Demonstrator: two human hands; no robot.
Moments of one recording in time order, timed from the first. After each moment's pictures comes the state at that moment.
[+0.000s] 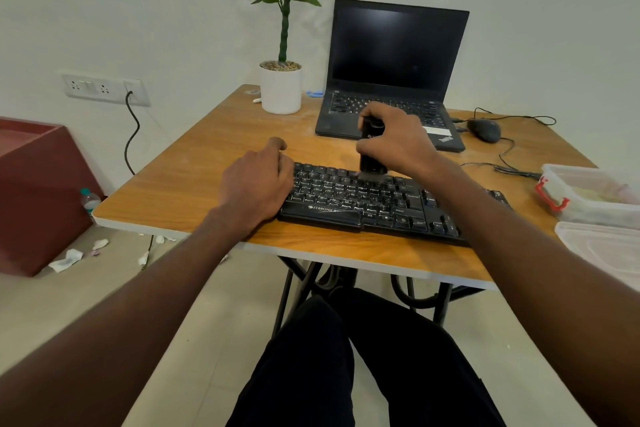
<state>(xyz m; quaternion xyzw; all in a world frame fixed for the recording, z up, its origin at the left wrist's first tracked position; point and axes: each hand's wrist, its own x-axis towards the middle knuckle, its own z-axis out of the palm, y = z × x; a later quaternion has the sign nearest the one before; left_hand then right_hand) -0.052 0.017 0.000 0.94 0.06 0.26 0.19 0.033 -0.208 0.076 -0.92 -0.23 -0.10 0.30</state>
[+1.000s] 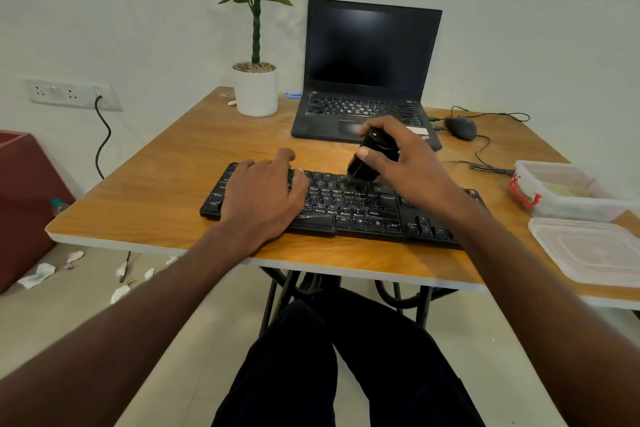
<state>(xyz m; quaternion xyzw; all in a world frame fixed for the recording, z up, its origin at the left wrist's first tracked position) -0.045 -0.029 -0.005 0.95 -0.02 0.28 0.15 0.001 -0.268 0.057 -0.85 -0.27 -0.09 0.44</state>
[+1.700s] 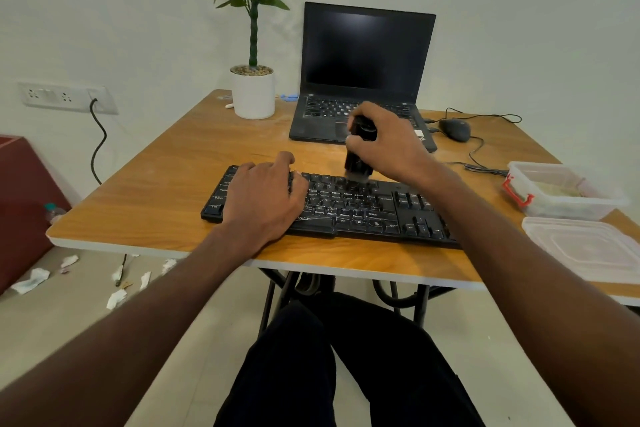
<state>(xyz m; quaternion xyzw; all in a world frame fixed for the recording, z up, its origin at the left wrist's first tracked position) -0.046 -0.030 -0.003 0.95 -0.02 0.27 0.15 0.032 -0.241 0.073 -0.90 -0.25 -0.11 0.33</state>
